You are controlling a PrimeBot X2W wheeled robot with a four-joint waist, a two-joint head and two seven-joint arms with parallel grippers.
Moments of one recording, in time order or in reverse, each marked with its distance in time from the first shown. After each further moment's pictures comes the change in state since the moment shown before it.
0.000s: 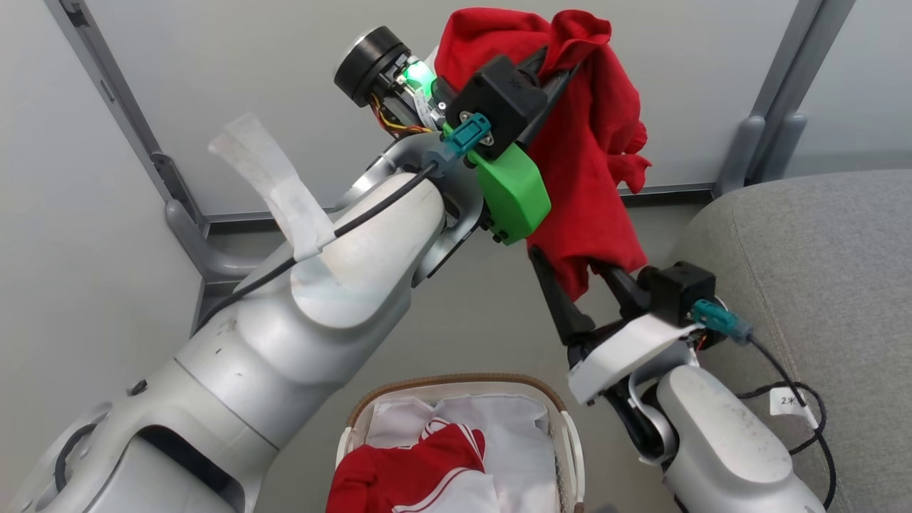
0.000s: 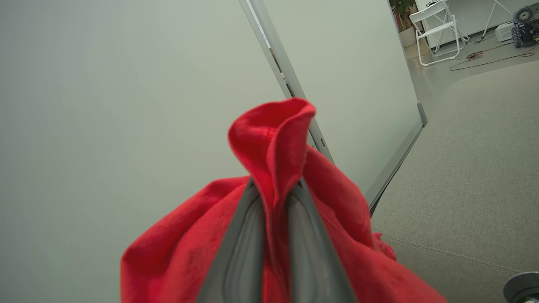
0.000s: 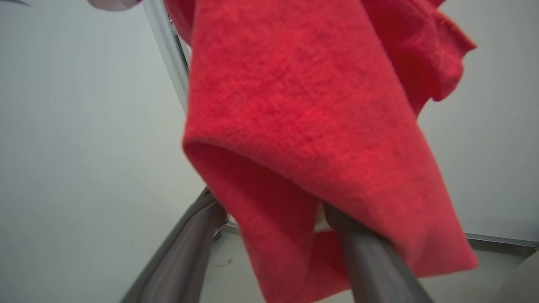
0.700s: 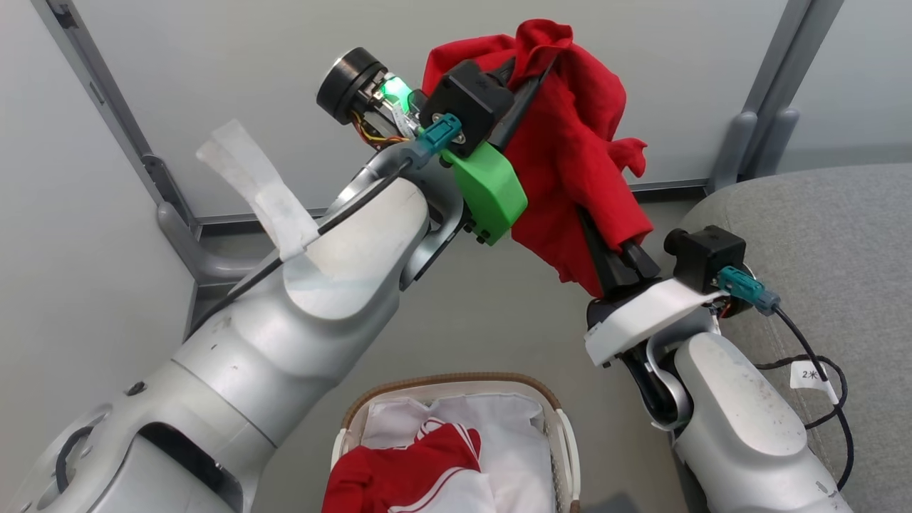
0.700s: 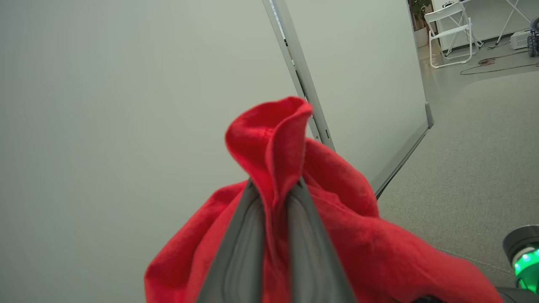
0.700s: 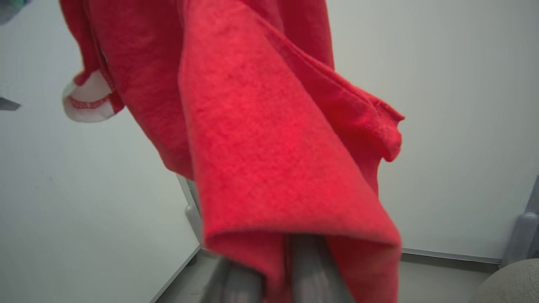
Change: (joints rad) left arm -0.004 0.002 -0.039 0.093 -0.094 0.029 -0.056; right arm -0.063 0.000 -0.094 0.017 -0.037 0.000 0.000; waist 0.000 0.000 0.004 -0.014
